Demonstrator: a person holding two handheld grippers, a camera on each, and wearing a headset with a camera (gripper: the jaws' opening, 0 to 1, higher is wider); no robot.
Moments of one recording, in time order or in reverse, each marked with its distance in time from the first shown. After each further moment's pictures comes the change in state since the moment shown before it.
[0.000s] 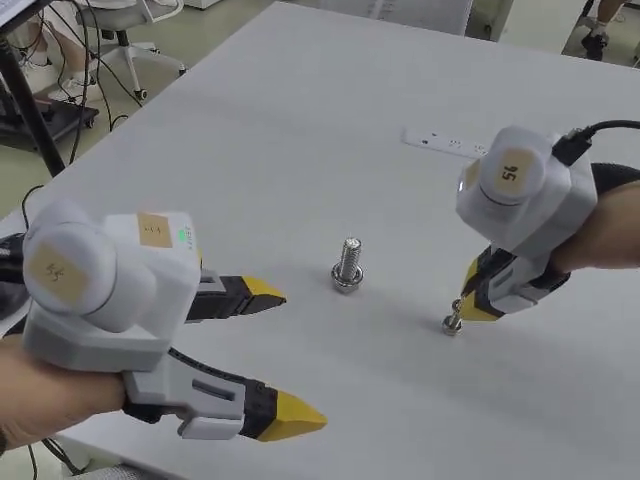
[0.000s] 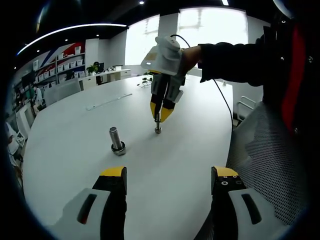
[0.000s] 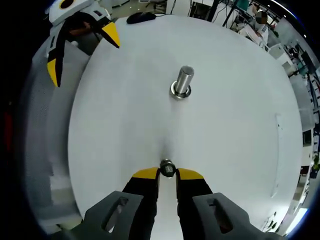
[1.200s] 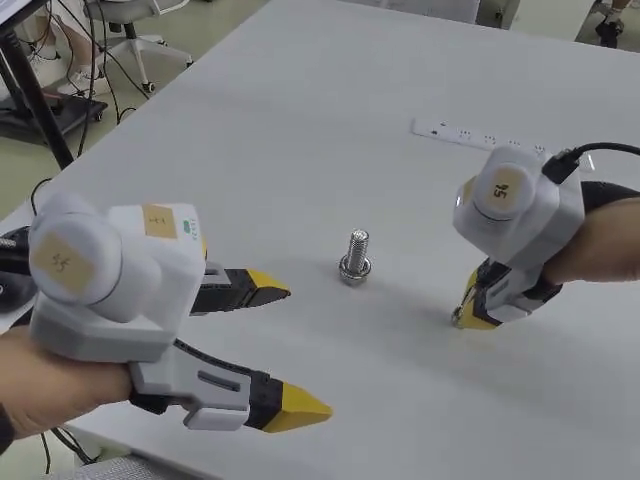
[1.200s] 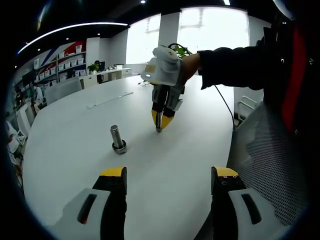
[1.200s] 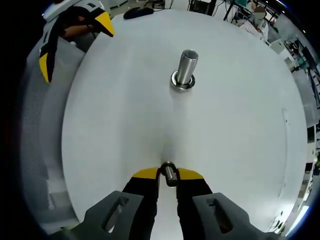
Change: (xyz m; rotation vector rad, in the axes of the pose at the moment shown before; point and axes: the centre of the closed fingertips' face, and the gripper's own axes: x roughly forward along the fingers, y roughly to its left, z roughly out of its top) left arm -0.001 0.001 -0.001 -0.008 0.007 0.007; right arm 0.022 0.003 -0.005 0.024 0.005 0.021
